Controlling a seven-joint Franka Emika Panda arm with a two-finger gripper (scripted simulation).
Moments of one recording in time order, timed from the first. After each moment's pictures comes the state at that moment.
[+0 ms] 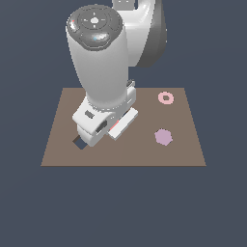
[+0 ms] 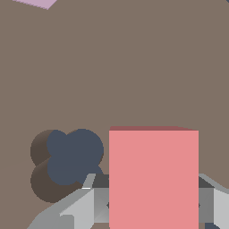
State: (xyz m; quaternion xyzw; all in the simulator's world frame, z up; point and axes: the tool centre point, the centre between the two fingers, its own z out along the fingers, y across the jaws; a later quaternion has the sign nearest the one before) arm 0.022 -0.035 0.035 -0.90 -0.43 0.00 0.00
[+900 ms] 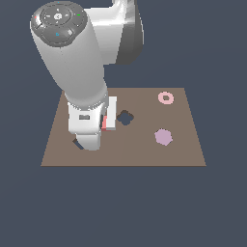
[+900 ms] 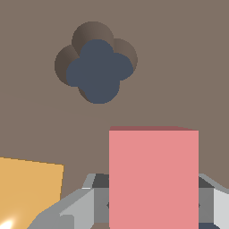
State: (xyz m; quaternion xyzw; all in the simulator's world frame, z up) arm 0.018 -0.079 0.037 -0.71 -0.70 0.00 0.00
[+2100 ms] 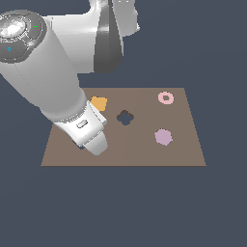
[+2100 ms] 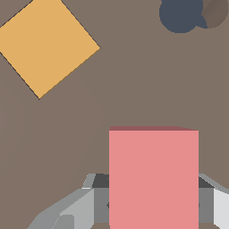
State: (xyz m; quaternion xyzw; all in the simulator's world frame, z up) arm 0.049 -0.120 0.040 -0.41 -0.91 0.00 0.00
